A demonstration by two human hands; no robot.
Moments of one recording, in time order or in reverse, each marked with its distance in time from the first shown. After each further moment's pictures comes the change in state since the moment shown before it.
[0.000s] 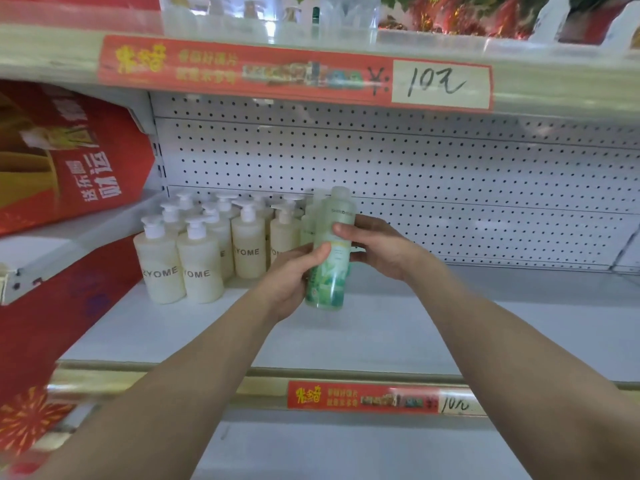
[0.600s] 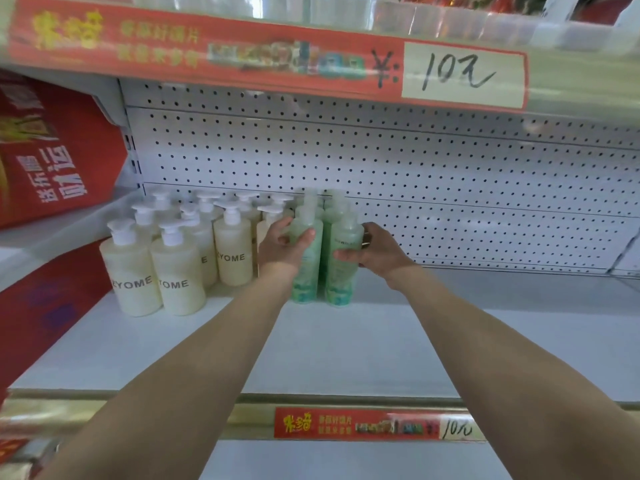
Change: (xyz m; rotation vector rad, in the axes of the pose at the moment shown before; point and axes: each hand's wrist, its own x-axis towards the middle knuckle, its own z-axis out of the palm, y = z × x) left_hand 0.081 -0.010 -0.019 0.354 0.637 0.116; right_hand 0.042 0.045 -0.032 -0.296 0.355 0.087
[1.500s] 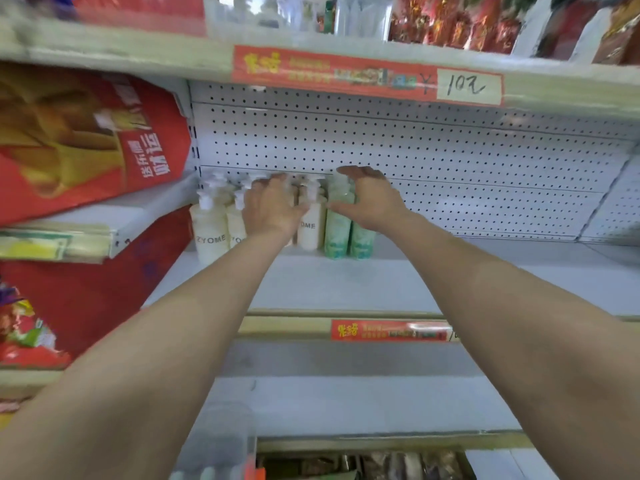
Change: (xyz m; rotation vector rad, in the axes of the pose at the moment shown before) left_hand -0.082 0.083 -0.134 0.721 0.076 0.312; right_hand -0.113 -0.131 0.066 -0.798 0.172 -0.299
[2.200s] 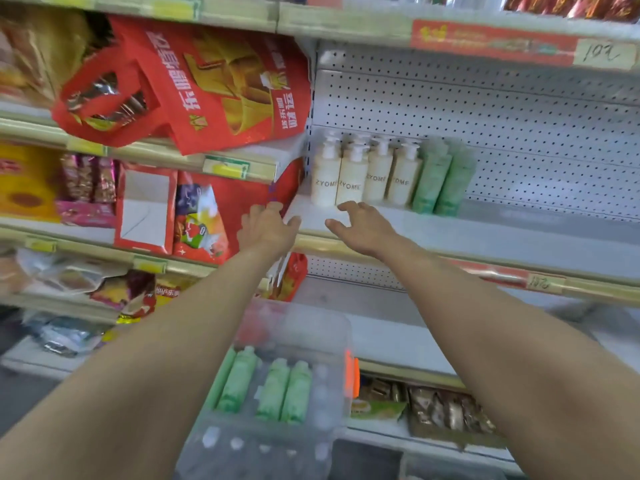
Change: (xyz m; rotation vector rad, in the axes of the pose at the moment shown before) left_hand -0.149 -0.171 -0.169 0.216 -0.113 -0.269; right_hand -0.144 -0.198 0.102 0.150 -0.321 -0.034
